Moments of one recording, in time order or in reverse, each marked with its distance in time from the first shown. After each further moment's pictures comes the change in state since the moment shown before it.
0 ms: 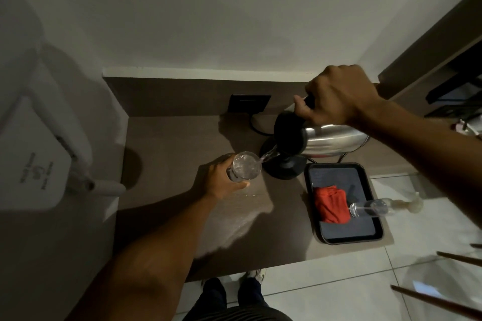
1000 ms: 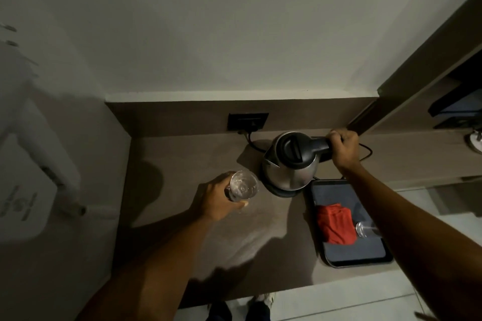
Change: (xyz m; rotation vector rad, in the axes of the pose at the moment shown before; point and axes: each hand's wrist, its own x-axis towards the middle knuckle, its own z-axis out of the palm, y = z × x) left_hand 0.002 0.003 0.002 0.004 0.009 0.066; right_hand -0.068 0.039 0.168 1.090 0.362 0.701
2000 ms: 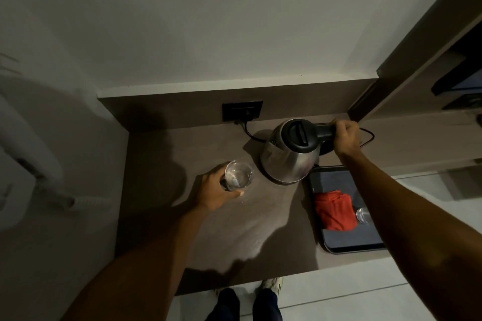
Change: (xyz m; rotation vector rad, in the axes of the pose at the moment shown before) left_hand 0.005 -0.008 0.015 -0.025 0.015 -0.080; right_hand -0.001 0.038 -0.005 0.150 0.001 0.216
